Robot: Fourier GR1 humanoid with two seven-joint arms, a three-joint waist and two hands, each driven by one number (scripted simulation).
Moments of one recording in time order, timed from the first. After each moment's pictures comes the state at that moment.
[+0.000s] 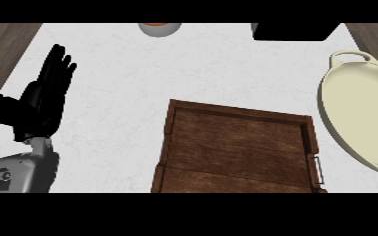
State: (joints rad) left arm -0.21 0.22 0.08 -1.64 0.10 0.15 0.23; right arm -0.18 -0.39 -0.50 -1.50 0.87 -0.14 -0.01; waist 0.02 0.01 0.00
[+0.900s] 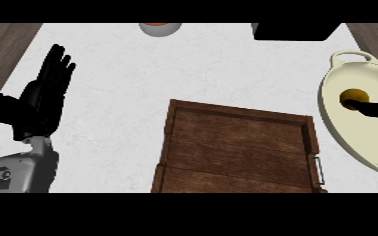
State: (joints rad) left arm -0.22 0.22 0.09 -1.63 0.09 0.14 0.23; right arm -0.50 -0.49 -0.64 -0.70 0.59 -0.07 -0.38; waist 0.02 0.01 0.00
